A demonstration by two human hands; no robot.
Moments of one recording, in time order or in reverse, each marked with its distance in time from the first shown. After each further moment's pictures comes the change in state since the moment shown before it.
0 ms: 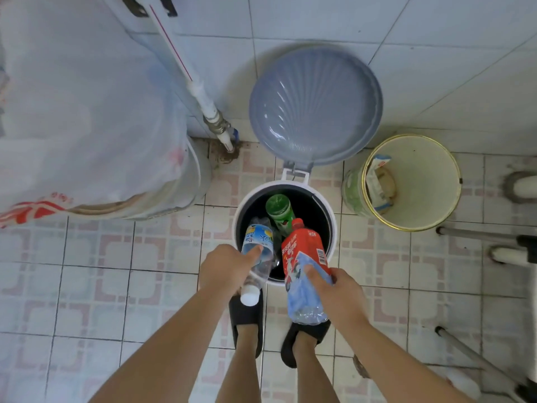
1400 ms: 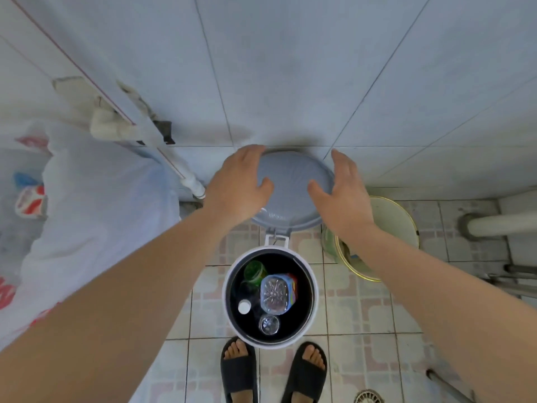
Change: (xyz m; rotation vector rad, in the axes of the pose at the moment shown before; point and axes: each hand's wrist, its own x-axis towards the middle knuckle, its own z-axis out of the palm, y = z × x) left_hand -0.011 0.195 -0.187 0.078 0.316 0.924; right_hand 0.023 -0.235 -0.152 -0.101 0.387 -0.686
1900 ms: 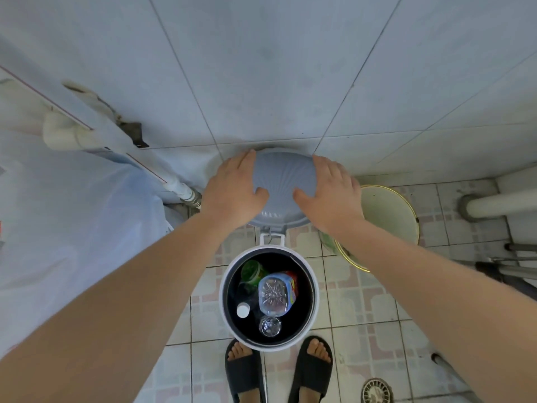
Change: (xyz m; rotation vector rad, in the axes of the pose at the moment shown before) left_hand 0.017 -0.007 0.032 0.102 -0.135 -0.046; right_hand 0.015 0.022 0.026 -0.291 -0.086 0.020
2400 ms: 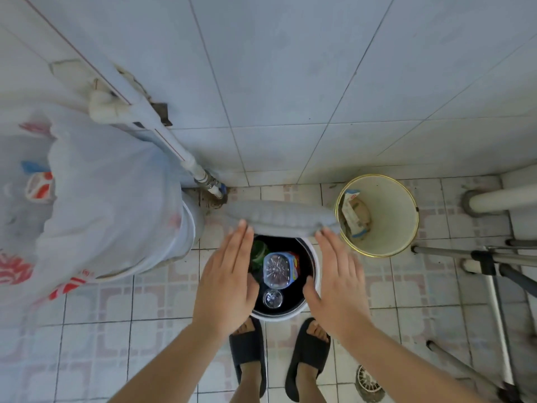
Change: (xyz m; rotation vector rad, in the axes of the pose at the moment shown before) left_hand -0.182 -0.033 0.070 0.062 0.090 0.116; right_hand -0.179 0.030 0.034 0.013 -0.033 -0.157
